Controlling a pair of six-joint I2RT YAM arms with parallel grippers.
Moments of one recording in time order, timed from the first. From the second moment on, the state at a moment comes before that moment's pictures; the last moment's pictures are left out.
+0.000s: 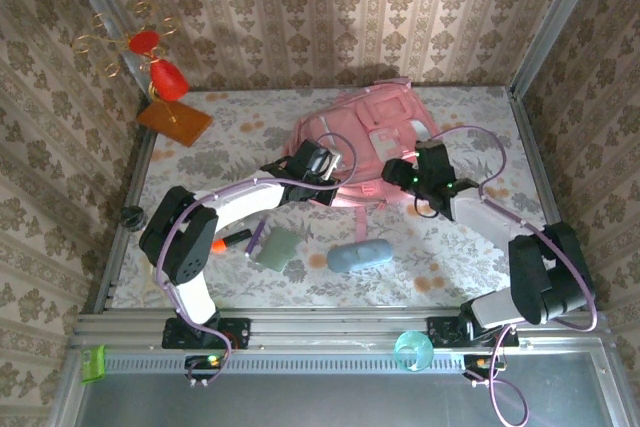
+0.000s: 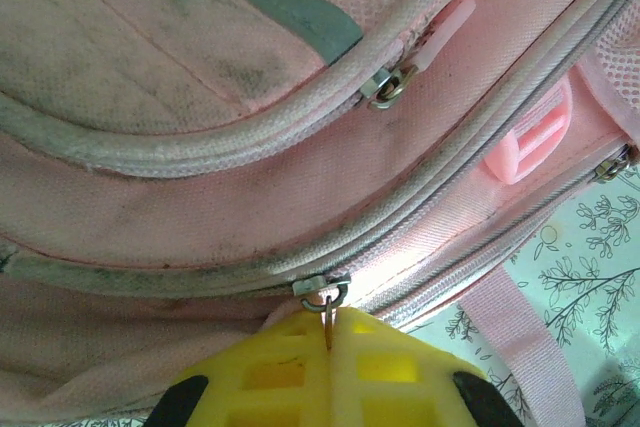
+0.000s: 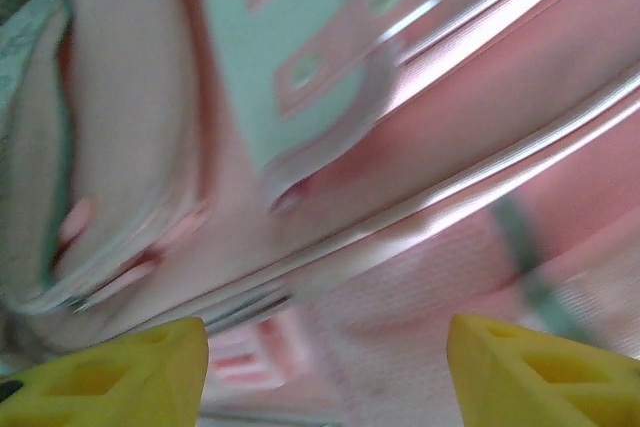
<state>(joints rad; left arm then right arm) -0.75 1.76 1.15 -0.30 0.11 -0.24 0.31 1.43 0.80 -0.10 -0.07 0.70</state>
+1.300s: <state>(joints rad) -0.79 1.75 1.15 -0.35 0.03 -0.12 0.24 1.51 0.70 0.15 -0.08 0.88</state>
